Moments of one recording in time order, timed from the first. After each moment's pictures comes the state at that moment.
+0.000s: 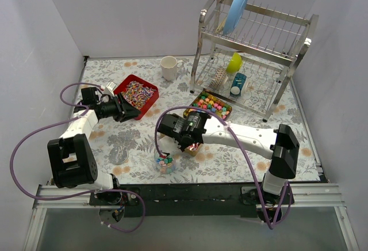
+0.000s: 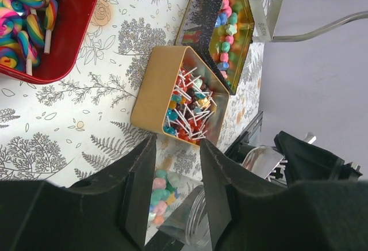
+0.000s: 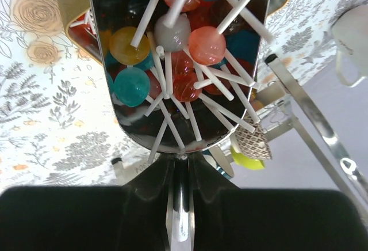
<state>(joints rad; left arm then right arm) 0.21 1.44 0.87 -0.37 0.98 -0.36 1.24 1.72 1.56 -1.14 0.37 -0.97</state>
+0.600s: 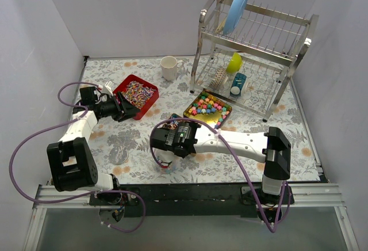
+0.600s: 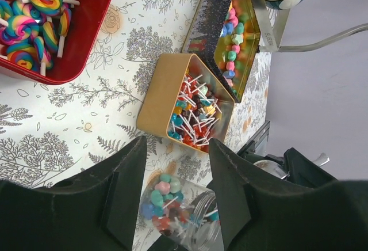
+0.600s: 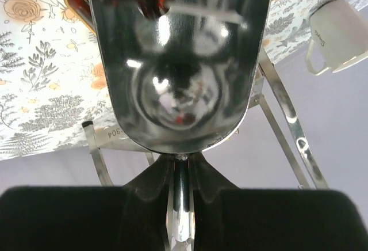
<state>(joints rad) 0.21 1.41 0.87 -0.36 0.93 -0.39 1.35 1.79 1.60 -1.24 0.56 -1.02</state>
